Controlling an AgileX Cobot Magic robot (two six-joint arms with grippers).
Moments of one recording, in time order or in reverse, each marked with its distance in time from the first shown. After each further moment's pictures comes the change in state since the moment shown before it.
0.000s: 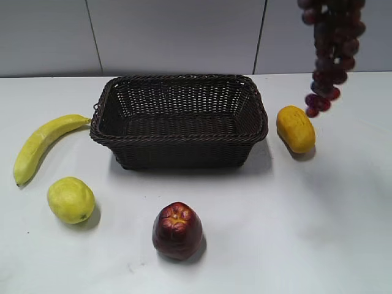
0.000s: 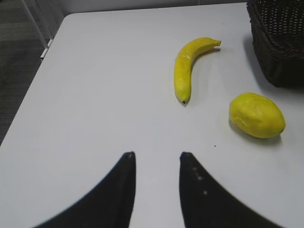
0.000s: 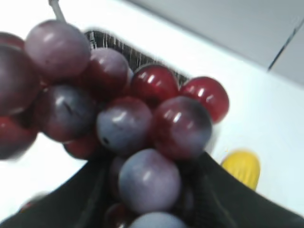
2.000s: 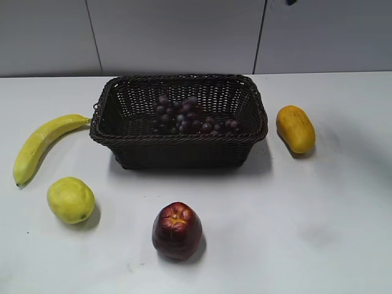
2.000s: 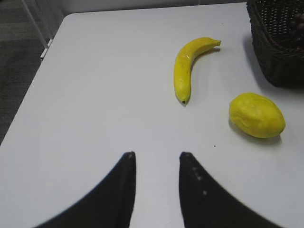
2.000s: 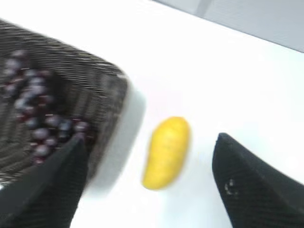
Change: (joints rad) left arm 0.000 0.000 0.000 0.000 0.000 0.000; right arm -0.074 0.421 -0.542 -0.337 0.384 0.302
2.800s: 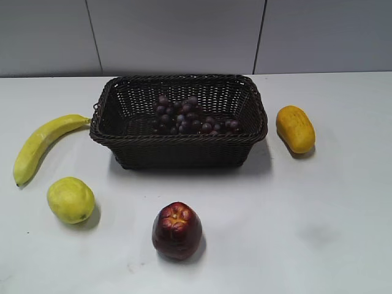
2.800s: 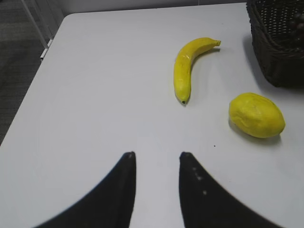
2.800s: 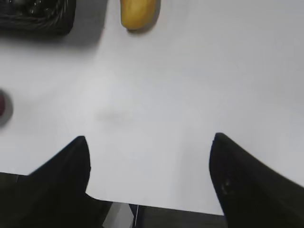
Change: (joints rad) left arm 0.000 0.000 0.000 0.000 0.000 0.000; right arm -0.070 -0.904 0.934 -0.070 0.002 0.150
